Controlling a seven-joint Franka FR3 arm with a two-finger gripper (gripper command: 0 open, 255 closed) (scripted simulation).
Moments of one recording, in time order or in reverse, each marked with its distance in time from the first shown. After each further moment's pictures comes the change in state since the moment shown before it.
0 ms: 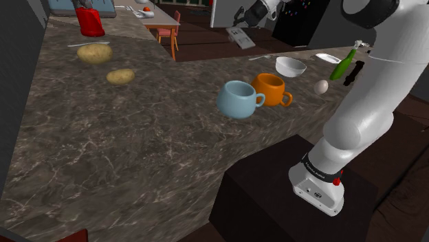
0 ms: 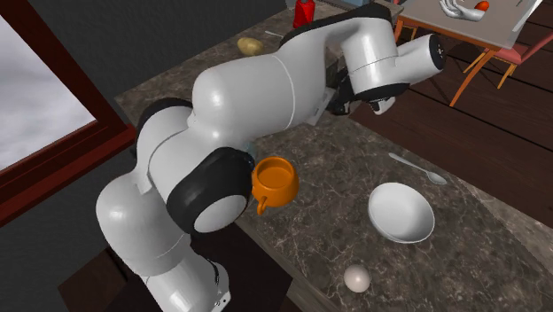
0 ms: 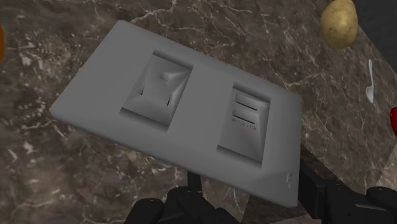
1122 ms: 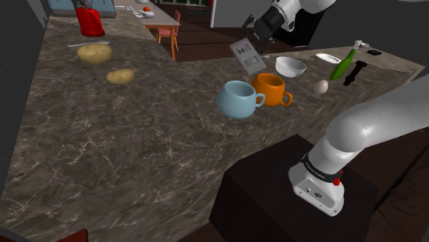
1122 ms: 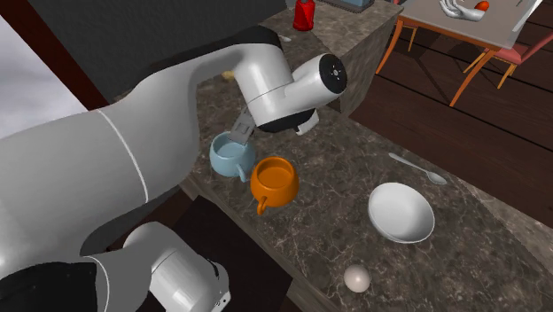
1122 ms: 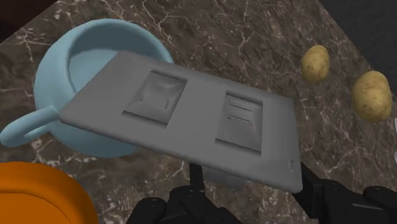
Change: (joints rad) arm 0.088 -0.666 0.129 -0.735 -0.059 0.216 0.130
